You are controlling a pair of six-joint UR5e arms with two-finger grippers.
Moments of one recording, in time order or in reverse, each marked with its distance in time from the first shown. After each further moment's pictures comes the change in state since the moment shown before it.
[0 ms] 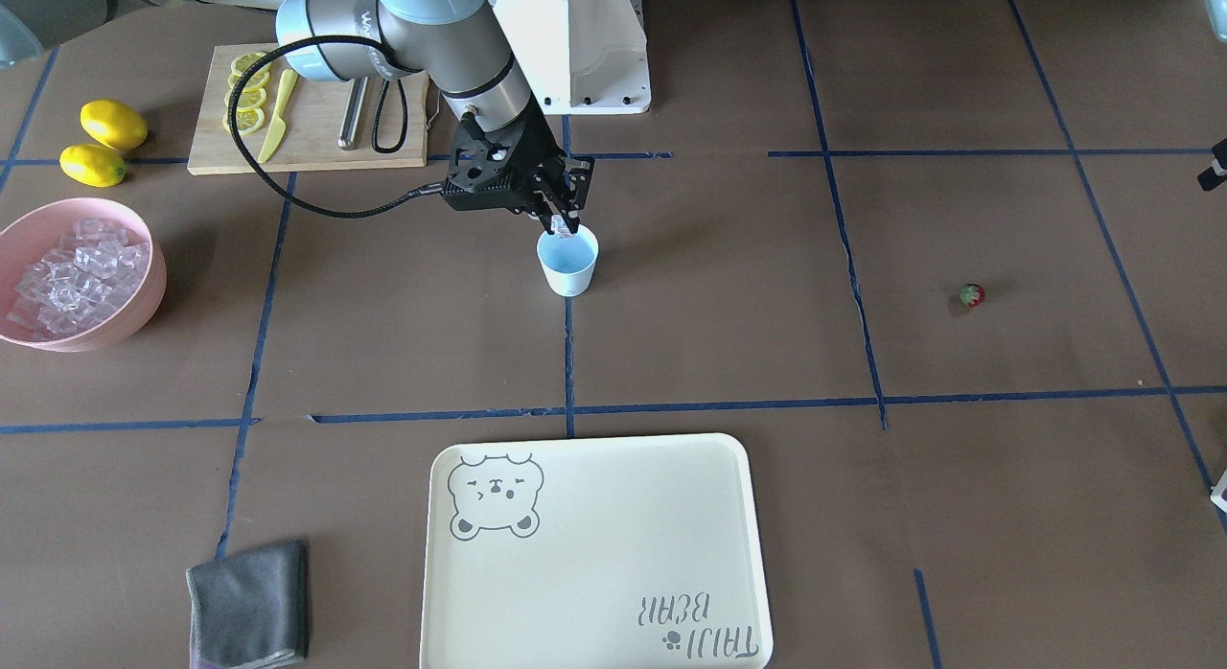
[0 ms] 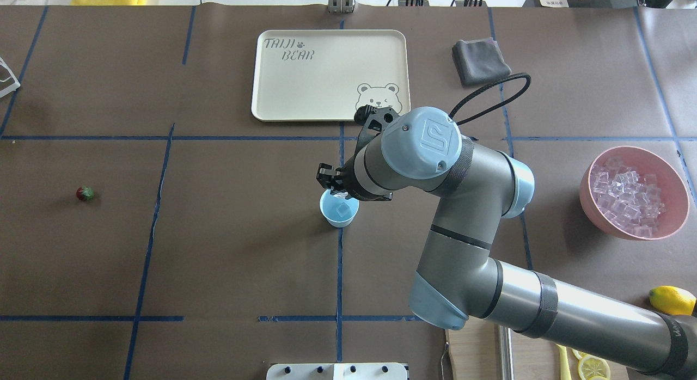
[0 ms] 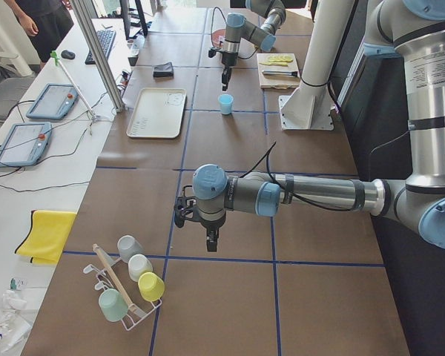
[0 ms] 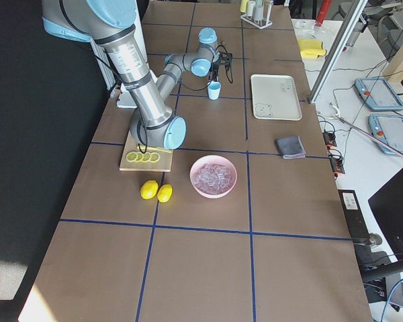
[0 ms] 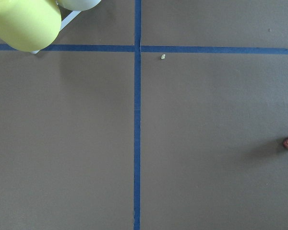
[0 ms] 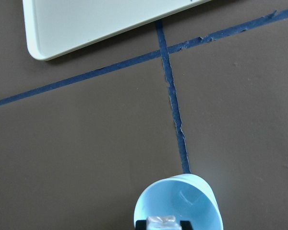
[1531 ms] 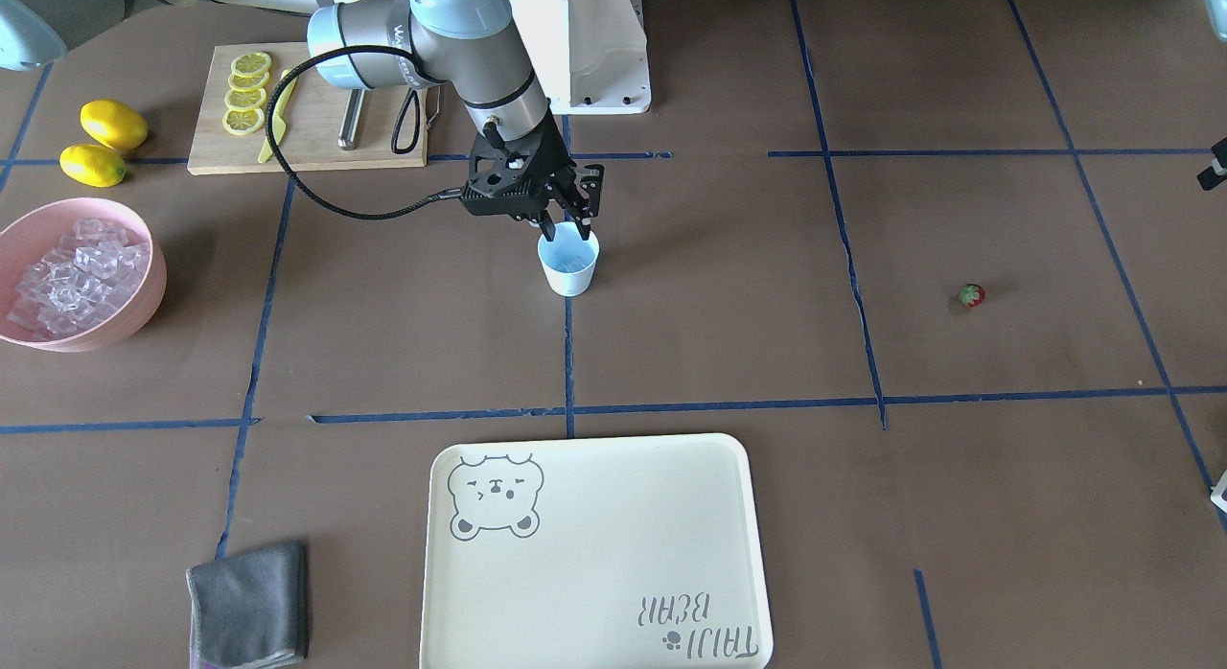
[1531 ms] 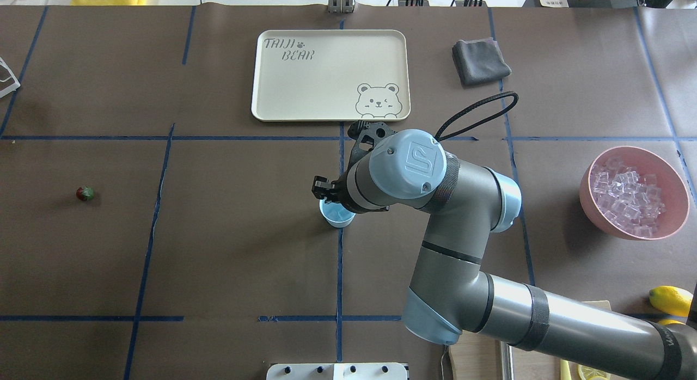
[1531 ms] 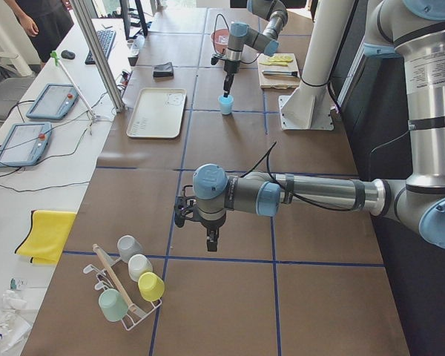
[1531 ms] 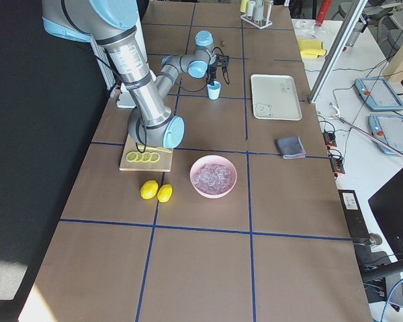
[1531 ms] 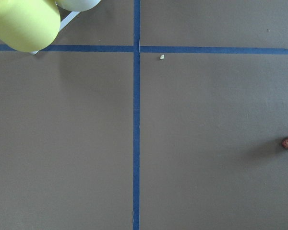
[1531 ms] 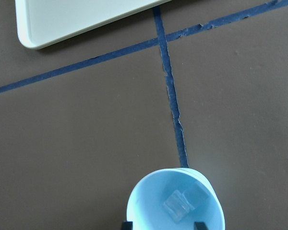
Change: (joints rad) left arm 0.000 0.001 -0.002 0.000 -0.001 0.000; right arm -0.035 -0.001 -0.008 -0.001 -0.045 0.000
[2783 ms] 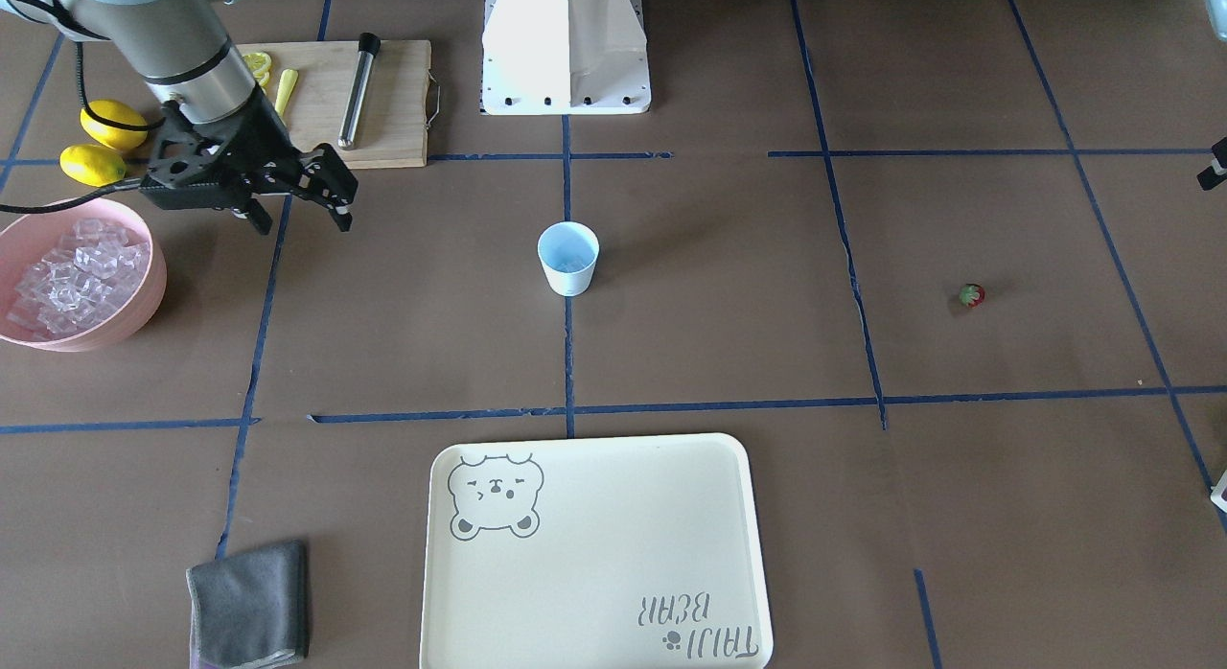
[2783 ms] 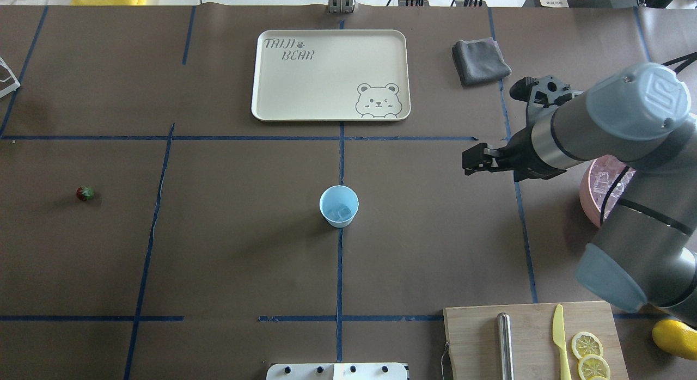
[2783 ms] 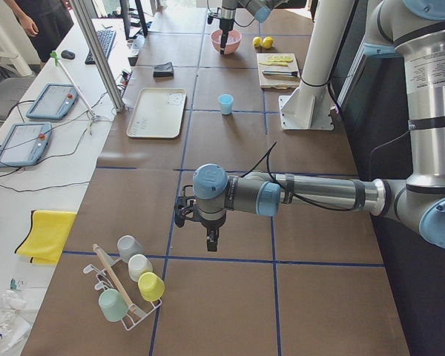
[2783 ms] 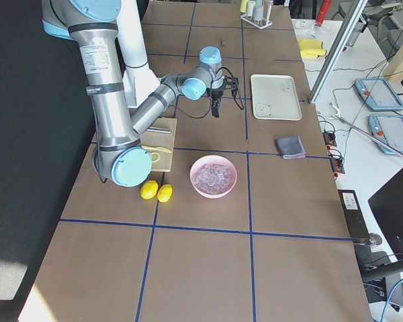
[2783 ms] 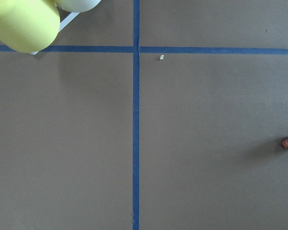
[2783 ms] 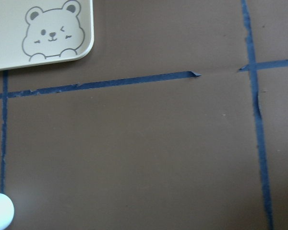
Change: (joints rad) left arm 0.000 0.000 0.000 -0.002 0.000 0.000; right arm 0.352 -0.509 0.374 -0.138 0.241 -0.462
